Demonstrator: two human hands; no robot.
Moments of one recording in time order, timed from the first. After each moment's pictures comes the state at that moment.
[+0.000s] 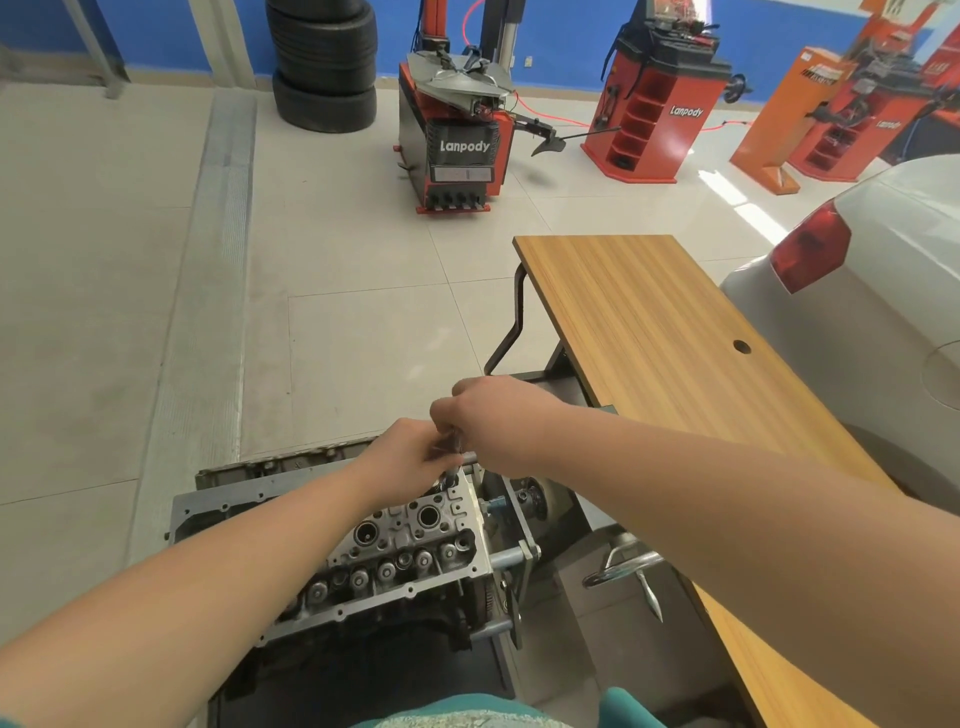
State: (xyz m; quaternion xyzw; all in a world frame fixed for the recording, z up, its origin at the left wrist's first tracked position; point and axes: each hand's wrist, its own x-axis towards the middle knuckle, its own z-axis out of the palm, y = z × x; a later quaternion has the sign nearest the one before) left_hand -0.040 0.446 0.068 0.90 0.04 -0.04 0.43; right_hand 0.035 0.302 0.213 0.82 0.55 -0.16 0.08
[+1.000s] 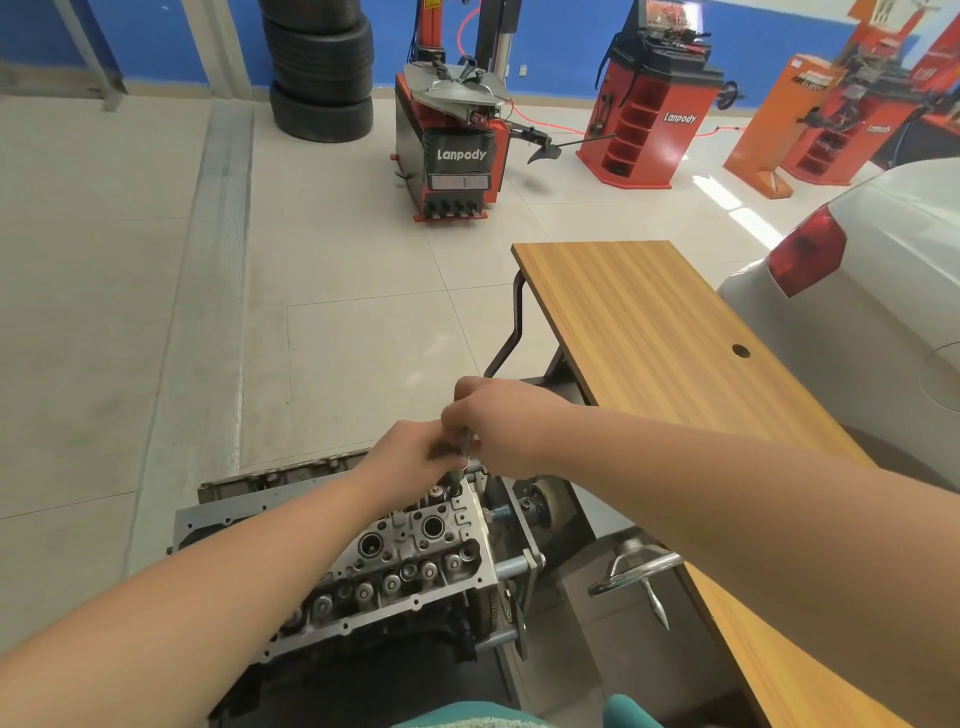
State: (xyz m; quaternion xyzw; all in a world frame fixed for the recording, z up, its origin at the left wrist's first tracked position) left_hand -0.037 0.447 0.083 0.88 0.08 -0.03 0.46; right_hand 0.041 0.303 0.218 0.83 0.53 -0.19 0.06
